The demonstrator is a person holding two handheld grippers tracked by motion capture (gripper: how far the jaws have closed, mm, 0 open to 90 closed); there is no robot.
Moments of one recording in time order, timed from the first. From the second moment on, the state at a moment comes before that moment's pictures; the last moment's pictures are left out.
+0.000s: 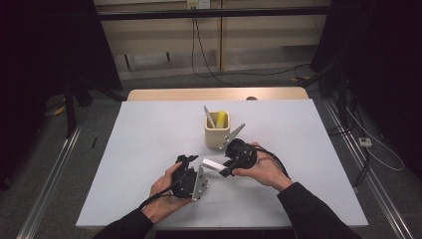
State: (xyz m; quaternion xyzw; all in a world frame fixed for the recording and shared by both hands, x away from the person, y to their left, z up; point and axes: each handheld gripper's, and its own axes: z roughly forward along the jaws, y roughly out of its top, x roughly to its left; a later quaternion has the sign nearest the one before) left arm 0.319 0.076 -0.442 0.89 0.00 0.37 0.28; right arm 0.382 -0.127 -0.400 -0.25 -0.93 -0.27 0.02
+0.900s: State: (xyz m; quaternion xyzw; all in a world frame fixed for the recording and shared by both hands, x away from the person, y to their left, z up) left arm 0.301 0.063 -0.451 0.87 -0.10 0.43 0.23; right arm 0.376 -0.103 -0.408 -0.23 -0.94 -0.26 0.04
